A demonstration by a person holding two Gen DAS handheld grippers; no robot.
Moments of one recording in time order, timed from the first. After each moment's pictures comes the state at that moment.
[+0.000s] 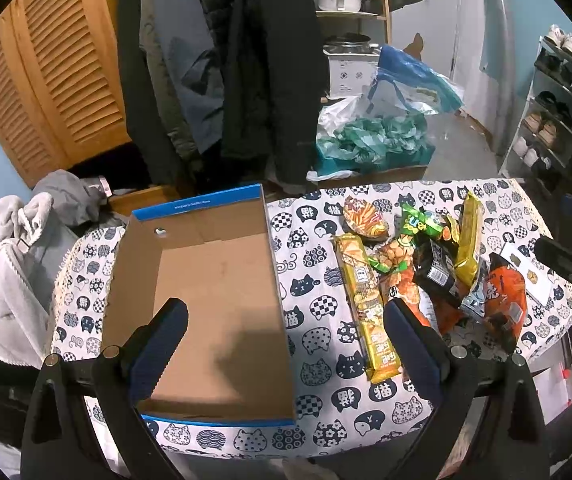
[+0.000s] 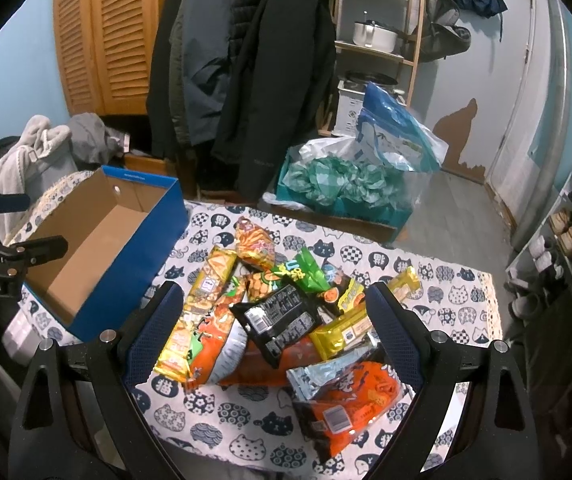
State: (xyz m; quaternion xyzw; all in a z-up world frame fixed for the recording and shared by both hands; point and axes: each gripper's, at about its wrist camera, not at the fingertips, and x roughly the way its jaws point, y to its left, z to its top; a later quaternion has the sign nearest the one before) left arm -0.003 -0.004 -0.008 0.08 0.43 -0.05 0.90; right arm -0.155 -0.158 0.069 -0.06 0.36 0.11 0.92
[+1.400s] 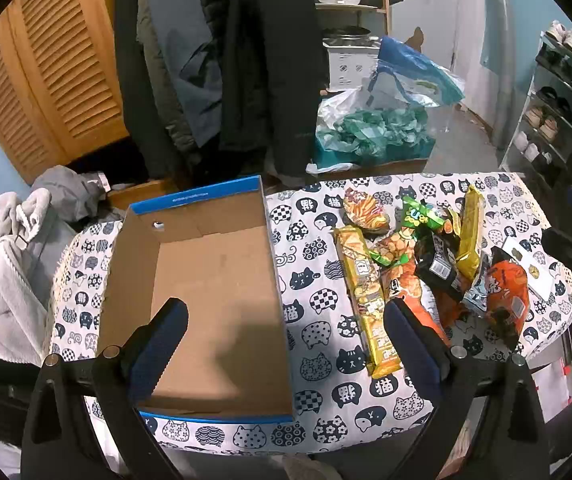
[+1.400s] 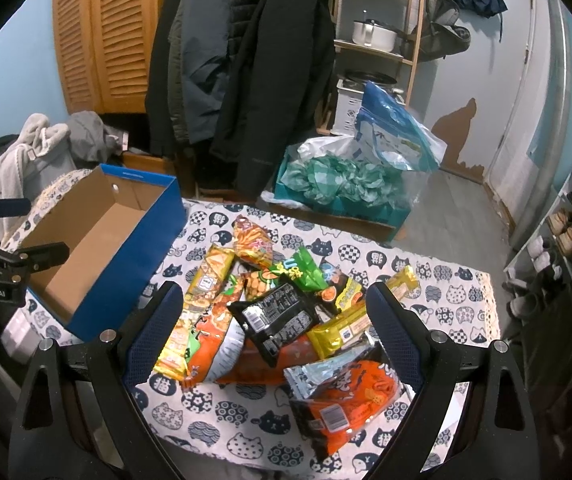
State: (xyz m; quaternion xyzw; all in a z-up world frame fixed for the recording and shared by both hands) left arm -0.006 -0.003 -0.011 0.08 0.43 -0.05 0.90; right arm -0.156 -0.163 0.065 -0.07 0.36 0.11 0.92
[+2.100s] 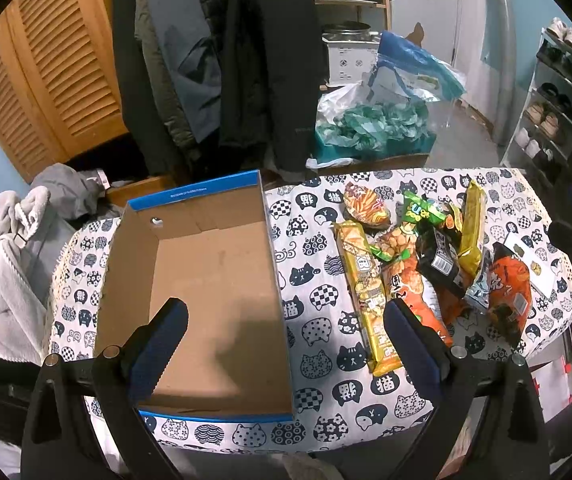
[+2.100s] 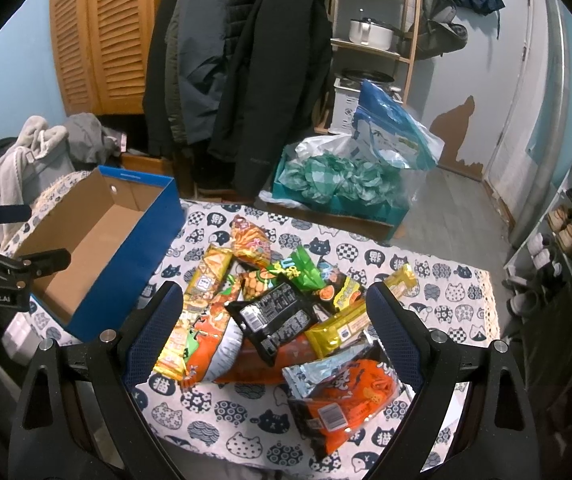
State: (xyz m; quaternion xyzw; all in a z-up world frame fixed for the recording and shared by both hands) left arm -0.006 -0.003 -0.012 0.08 0.44 -0.05 0.90; right arm -0.155 -0.165 0.064 -0.07 0.37 0.11 0.92
